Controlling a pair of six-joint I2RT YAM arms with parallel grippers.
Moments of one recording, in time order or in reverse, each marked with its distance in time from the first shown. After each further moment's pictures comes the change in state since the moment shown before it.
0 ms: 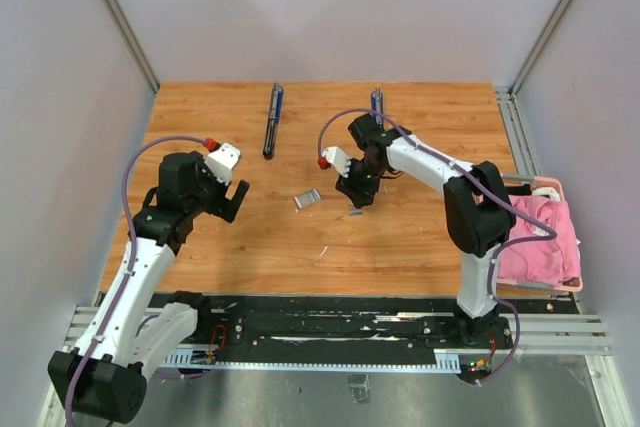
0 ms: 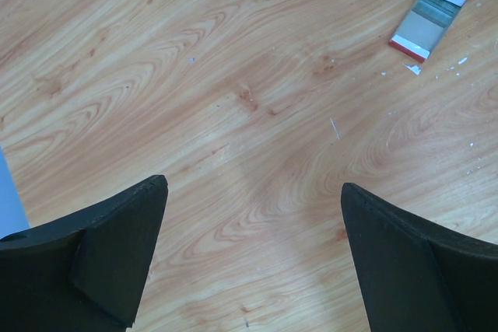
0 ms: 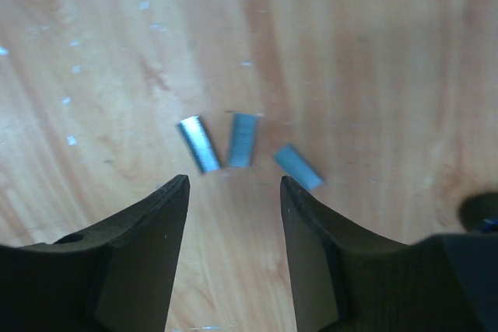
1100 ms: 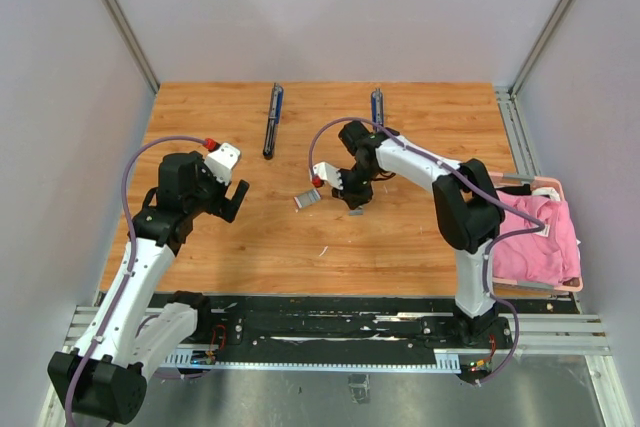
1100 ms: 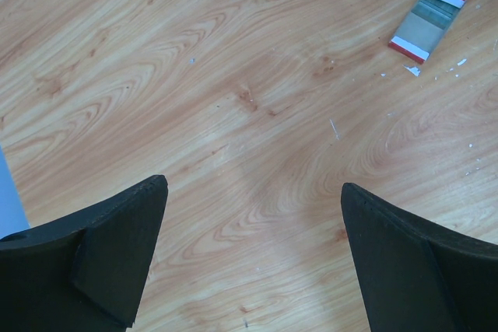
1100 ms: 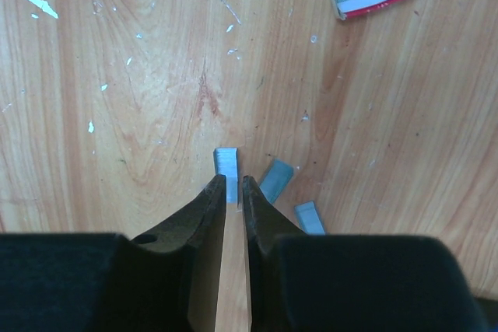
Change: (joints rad) left arm 0.000 -0.003 0.000 0.000 0.000 -0.004; right arm 0.060 0.045 0.017 -0.095 -0.101 -0.313
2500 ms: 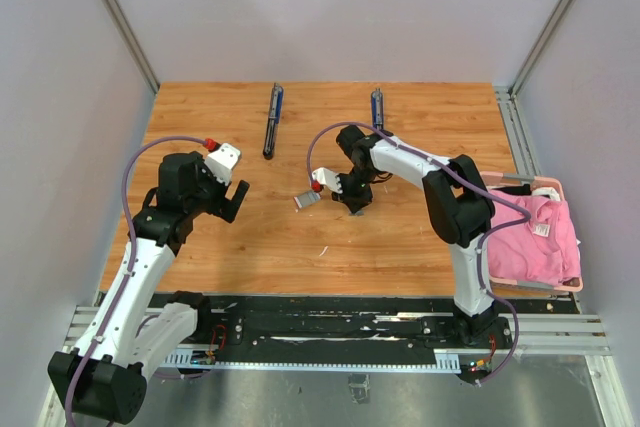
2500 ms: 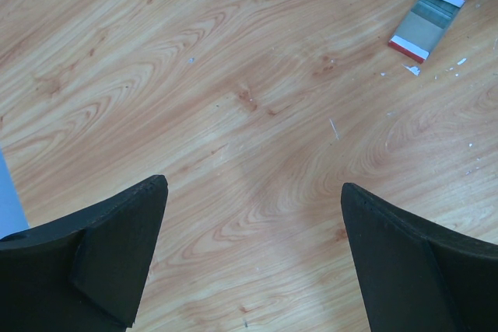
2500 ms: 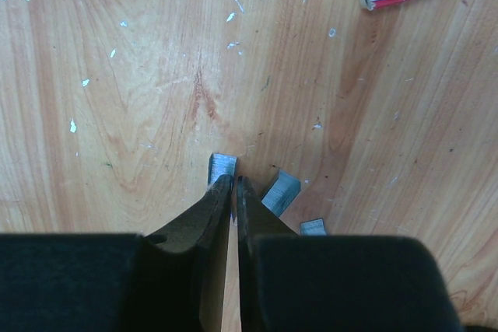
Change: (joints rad) left arm 0.000 0.000 -0.002 0.000 0.000 0.000; right arm -0.001 0.086 0.035 -0.034 0.015 -0.038
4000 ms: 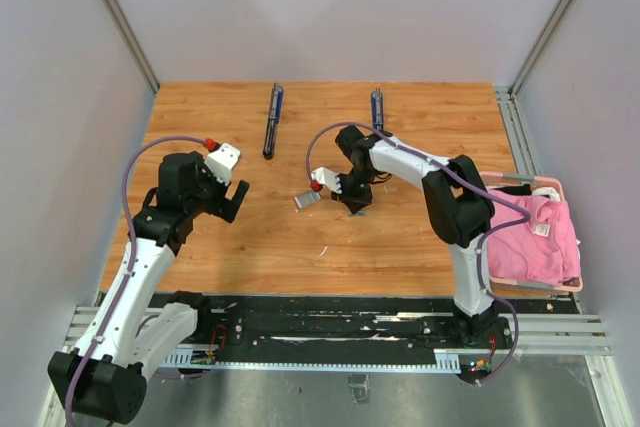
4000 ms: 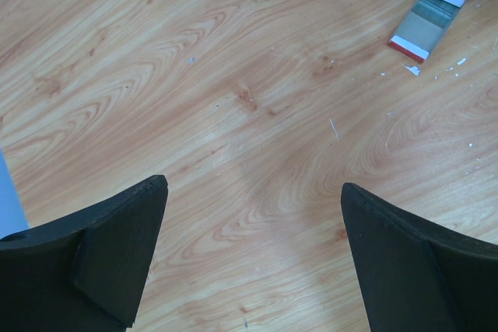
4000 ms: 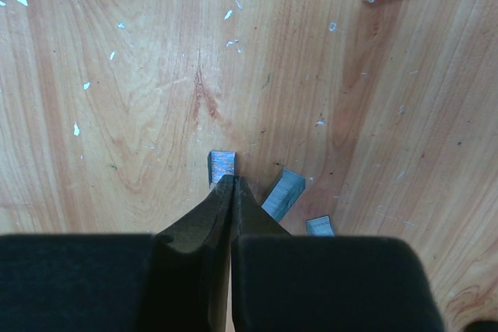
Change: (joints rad) left arm 0.000 0.000 0.000 0.000 0.000 0.000; right arm 0.005 0.000 0.000 -0.002 0.016 0.039
